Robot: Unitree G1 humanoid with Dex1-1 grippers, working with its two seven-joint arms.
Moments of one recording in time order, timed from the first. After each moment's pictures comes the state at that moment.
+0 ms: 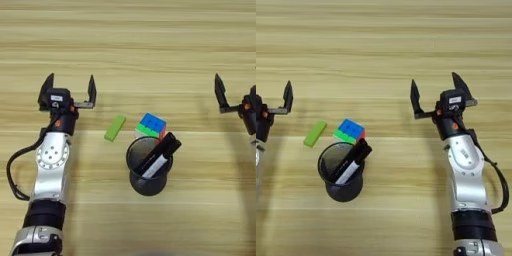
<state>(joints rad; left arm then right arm) -0.20 0.10 0.12 0.33 -0.05 -0.44 -0.08 -0.16 -0.19 -0.14 0.14 0.11 -0.32 0.23</state>
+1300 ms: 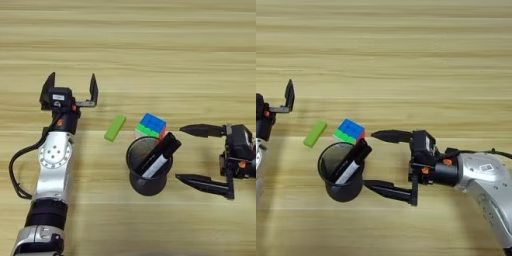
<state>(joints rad) -0.20 0.09 0.10 0.33 -0.04 -0.44 -0.06 0.05 -0.64 0.12 -0.37 0.55 0.19 1.10</state>
